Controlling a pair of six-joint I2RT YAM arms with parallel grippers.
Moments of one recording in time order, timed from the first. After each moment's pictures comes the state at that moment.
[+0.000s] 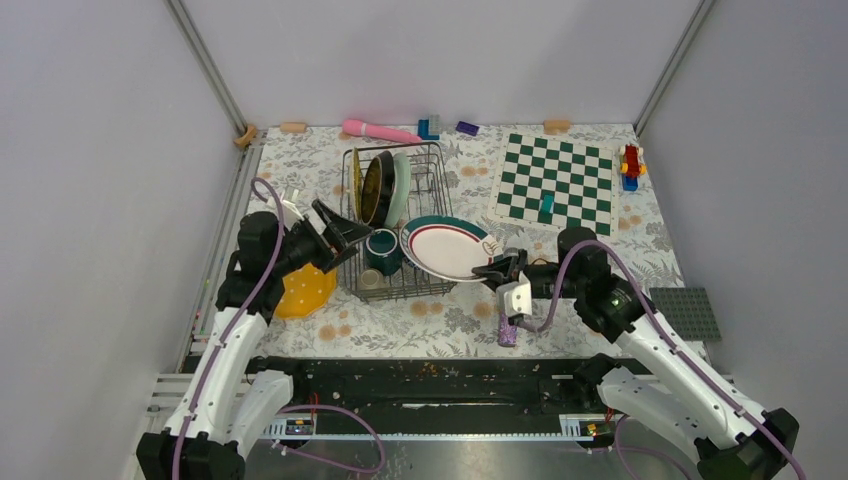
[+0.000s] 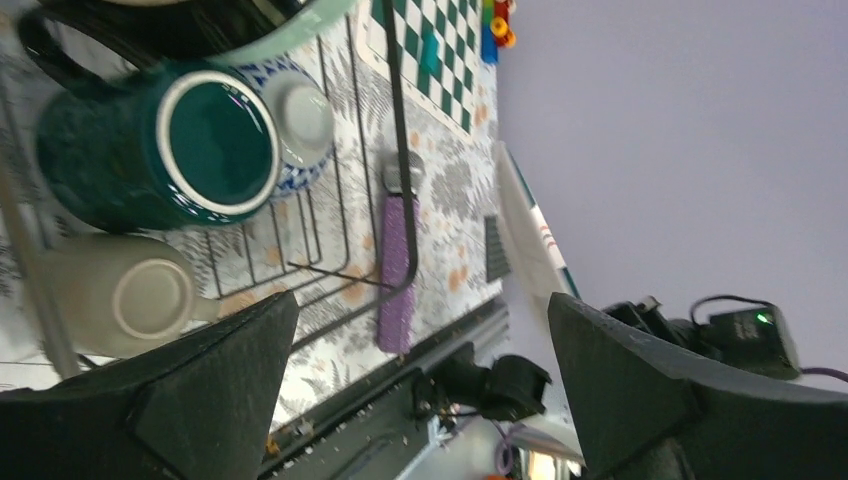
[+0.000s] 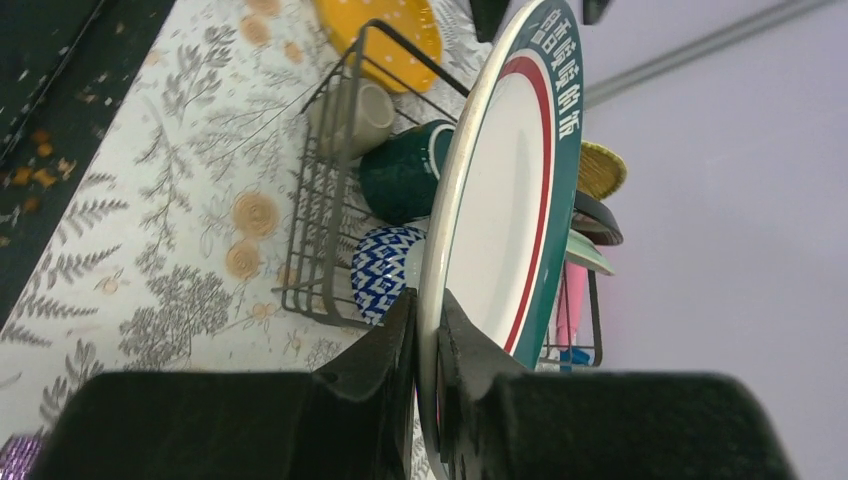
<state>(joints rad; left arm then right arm) -0.10 0.79 0.69 -0.29 0.59 -0.93 0.59 0.79 0.71 -0.27 -0.80 -1.10</state>
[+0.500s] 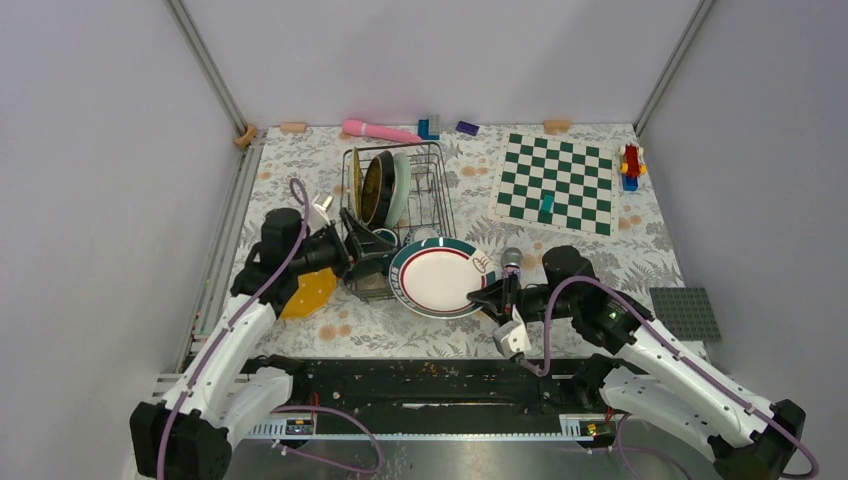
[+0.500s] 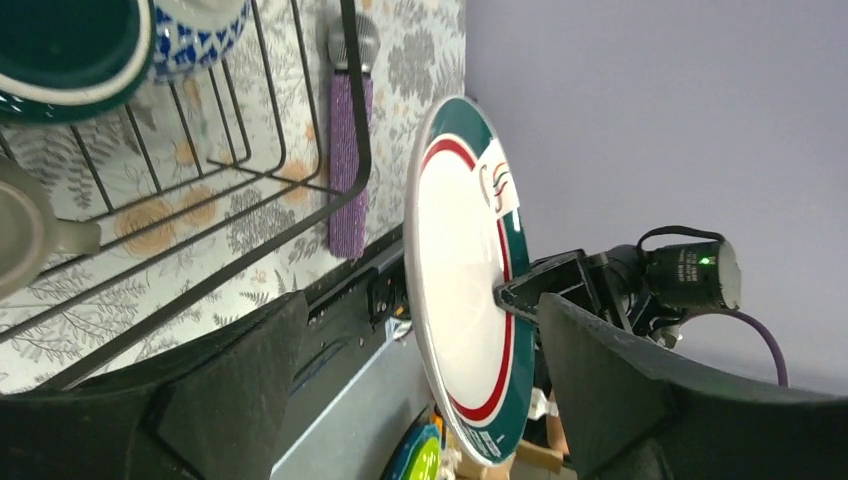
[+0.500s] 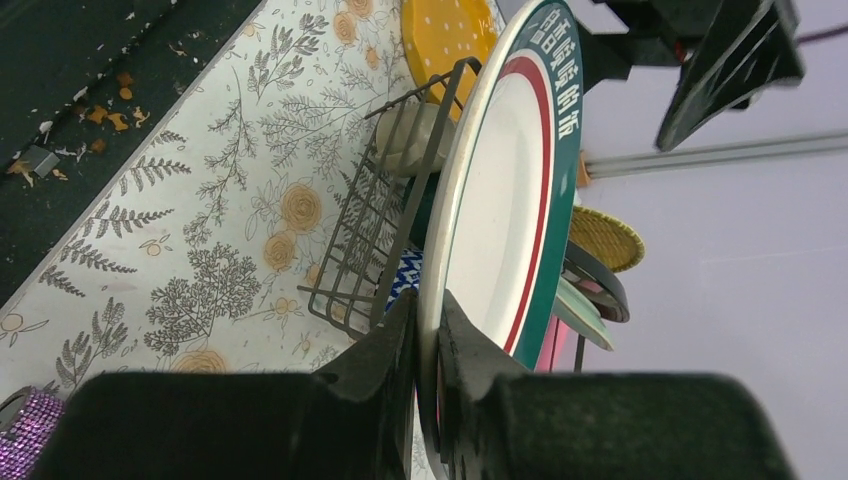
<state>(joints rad) -0.21 0.87 0.69 -0.27 0.76 -1.02 0.74 0.74 0.66 -0.43 -0.74 -1.42</state>
